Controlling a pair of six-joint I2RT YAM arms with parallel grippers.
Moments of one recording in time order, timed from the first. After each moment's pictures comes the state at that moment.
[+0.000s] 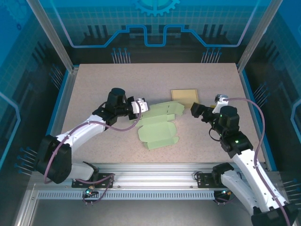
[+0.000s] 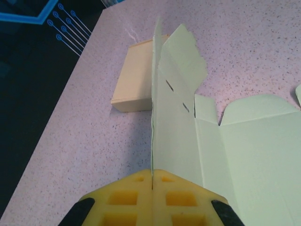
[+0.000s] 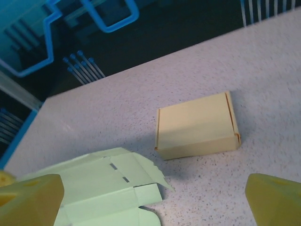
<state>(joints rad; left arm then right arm) -0.43 1.37 0.86 0.00 0.47 0.83 0.24 0.70 0.65 -0.31 -0.02 0.53</state>
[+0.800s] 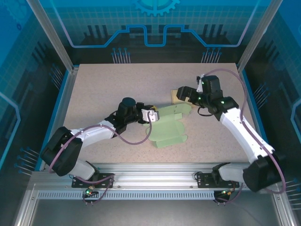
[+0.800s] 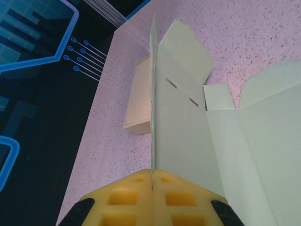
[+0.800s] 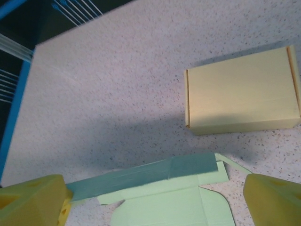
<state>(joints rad) -0.59 1.48 0.73 0.37 0.28 0.97 0.31 1.29 1.17 -0.58 -0.14 0.54</state>
